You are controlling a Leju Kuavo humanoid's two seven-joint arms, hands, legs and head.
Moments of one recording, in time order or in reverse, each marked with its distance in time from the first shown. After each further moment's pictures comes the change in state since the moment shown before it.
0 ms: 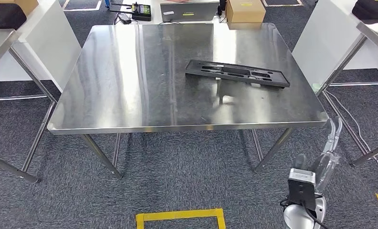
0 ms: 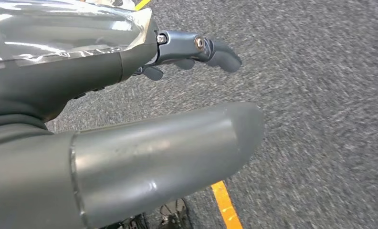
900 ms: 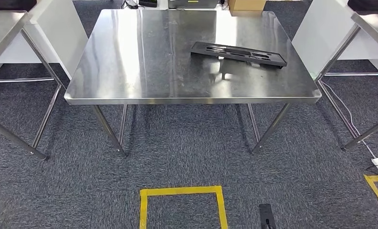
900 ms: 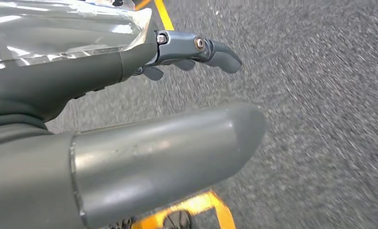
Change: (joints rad) left arm -0.013 -0.012 0.002 0.000 -0.042 0.093 0.062; right arm -0.178 0.001 -0.445 1.165 0.471 -0.036 0.761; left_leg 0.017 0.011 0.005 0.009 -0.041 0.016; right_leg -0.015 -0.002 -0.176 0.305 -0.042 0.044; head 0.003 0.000
